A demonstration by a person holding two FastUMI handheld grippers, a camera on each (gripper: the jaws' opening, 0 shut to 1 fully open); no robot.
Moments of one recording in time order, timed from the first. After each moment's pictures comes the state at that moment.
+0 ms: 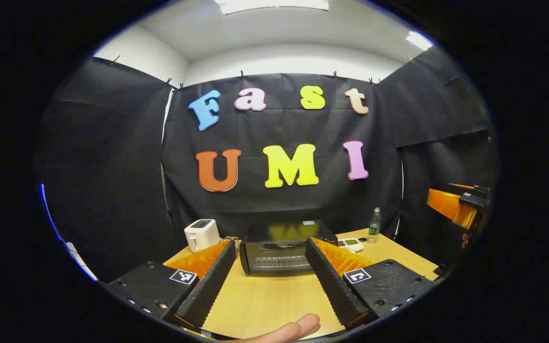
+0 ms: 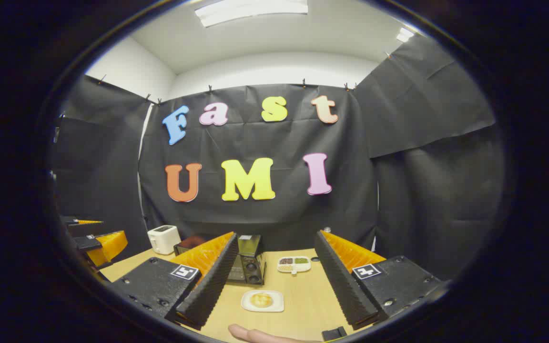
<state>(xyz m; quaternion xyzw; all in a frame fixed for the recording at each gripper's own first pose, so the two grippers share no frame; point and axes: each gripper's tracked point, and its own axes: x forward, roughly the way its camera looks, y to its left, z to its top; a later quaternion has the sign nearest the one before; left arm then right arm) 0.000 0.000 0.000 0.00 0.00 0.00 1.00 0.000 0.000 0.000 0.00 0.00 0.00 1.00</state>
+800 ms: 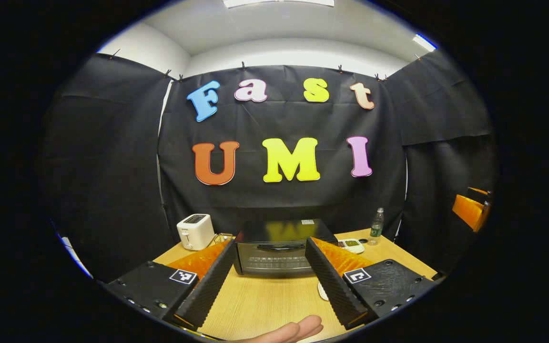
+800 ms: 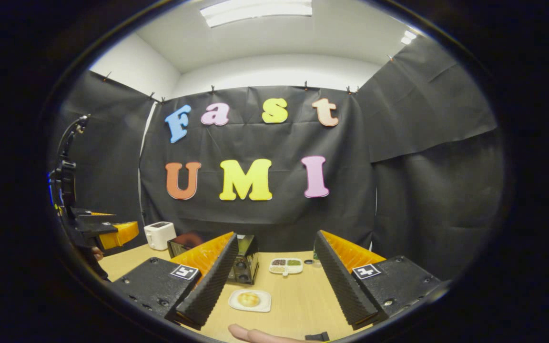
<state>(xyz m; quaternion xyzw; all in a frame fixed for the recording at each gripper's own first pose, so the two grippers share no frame) 0.056 -0.008 -0.003 -0.01 0.01 0.01 1.00 0.001 -0.031 -0.001 -0.02 -0.01 0.01 1.00</state>
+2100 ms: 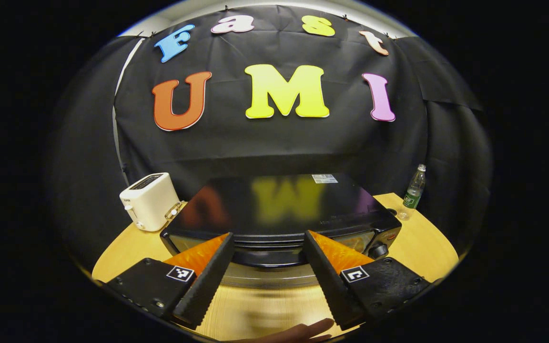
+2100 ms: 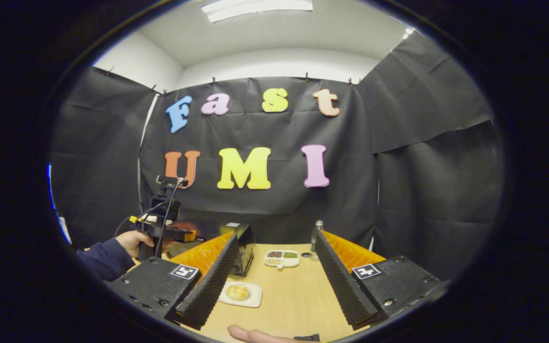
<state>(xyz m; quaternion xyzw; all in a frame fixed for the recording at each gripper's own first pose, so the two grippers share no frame) 0.285 -0.028 -0.154 -0.02 0.18 -0.03 0.98 0.018 -0.055 -0.053 -0.02 0.01 0.02 1.00</state>
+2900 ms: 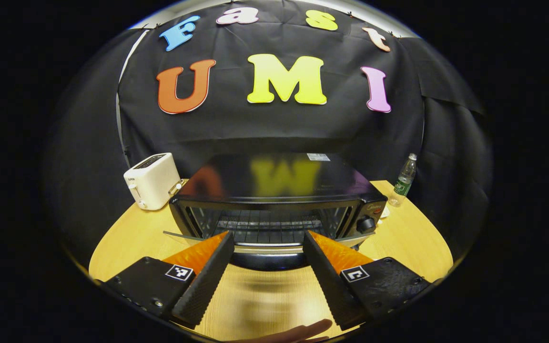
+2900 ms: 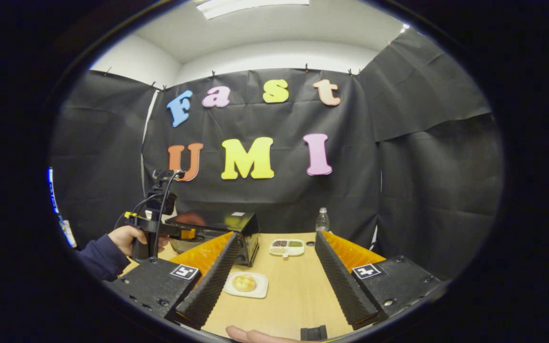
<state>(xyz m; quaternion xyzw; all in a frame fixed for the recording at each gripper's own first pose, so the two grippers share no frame) 0.225 -0.031 -0.172 -0.03 0.22 -0.04 0.97 0.002 -0.048 -0.073 -0.01 0.04 0.03 1.00</state>
